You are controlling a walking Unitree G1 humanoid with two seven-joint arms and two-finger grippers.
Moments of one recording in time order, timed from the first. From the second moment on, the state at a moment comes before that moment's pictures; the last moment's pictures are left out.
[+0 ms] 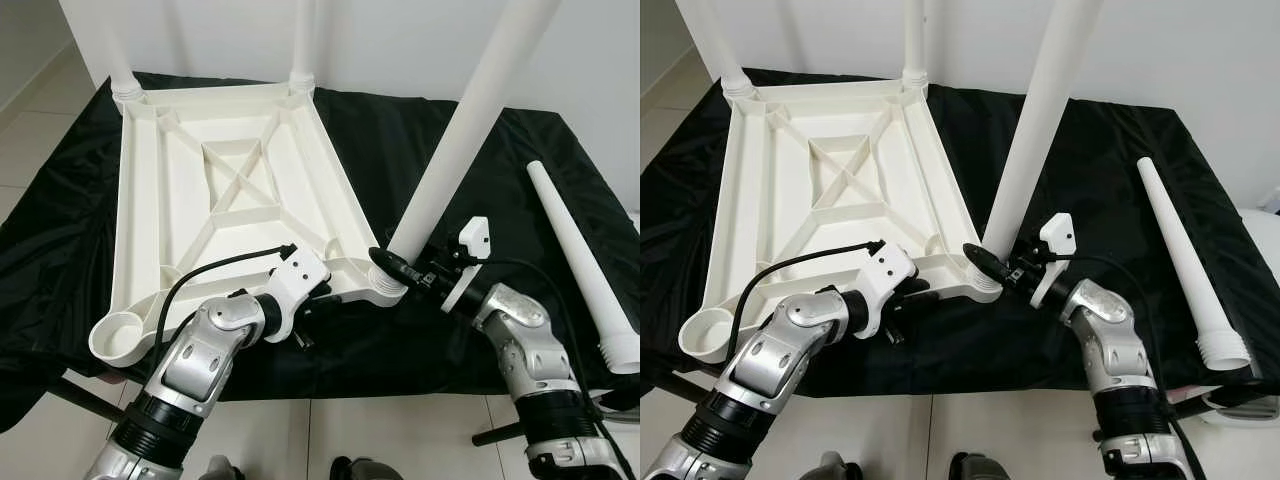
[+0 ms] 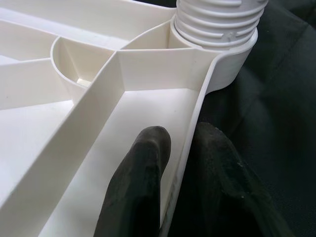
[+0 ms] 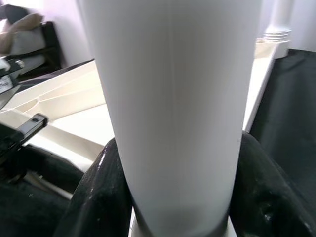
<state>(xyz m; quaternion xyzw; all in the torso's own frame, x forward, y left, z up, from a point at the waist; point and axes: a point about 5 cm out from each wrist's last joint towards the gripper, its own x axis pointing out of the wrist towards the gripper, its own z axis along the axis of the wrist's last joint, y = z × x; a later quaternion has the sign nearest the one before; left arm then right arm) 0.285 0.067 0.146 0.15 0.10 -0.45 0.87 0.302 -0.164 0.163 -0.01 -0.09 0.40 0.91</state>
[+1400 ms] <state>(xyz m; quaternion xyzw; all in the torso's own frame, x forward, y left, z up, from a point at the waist) 0.286 0.068 0.145 0.15 0.10 -0.45 0.88 0.284 -0.116 0.163 0.01 -0.11 0.13 0.99</state>
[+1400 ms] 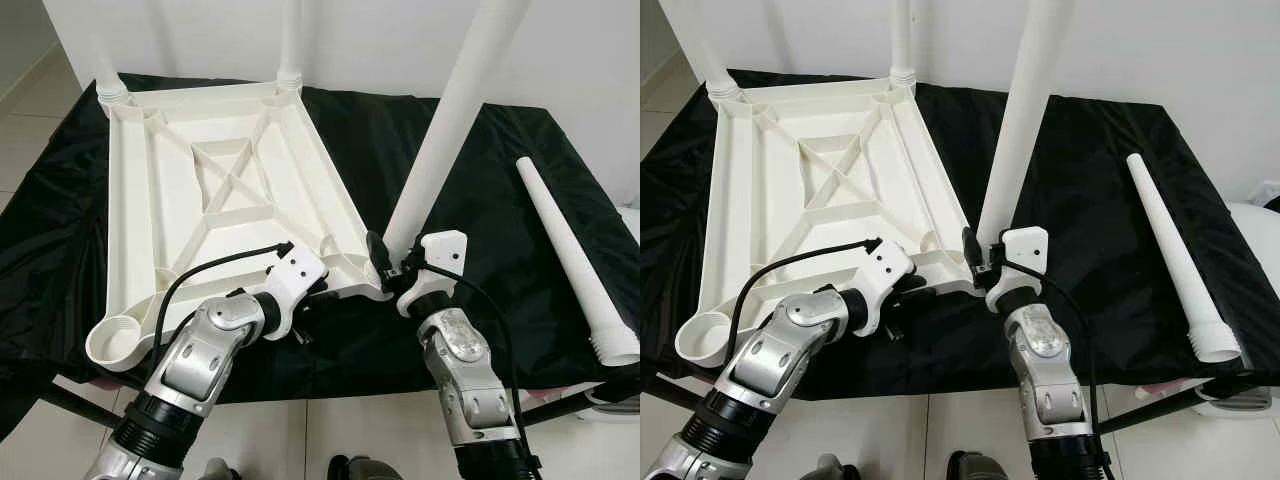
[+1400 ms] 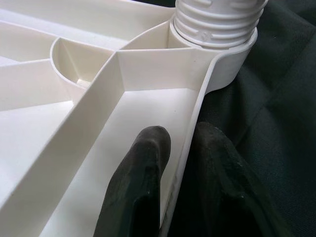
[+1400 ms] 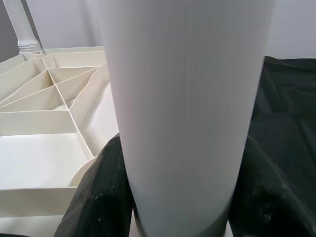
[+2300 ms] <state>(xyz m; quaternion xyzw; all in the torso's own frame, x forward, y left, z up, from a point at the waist) 0.285 0.067 0.146 0.15 0.10 -0.45 0.87 0.285 -0.109 0.154 0.03 -0.08 0.10 0.99</state>
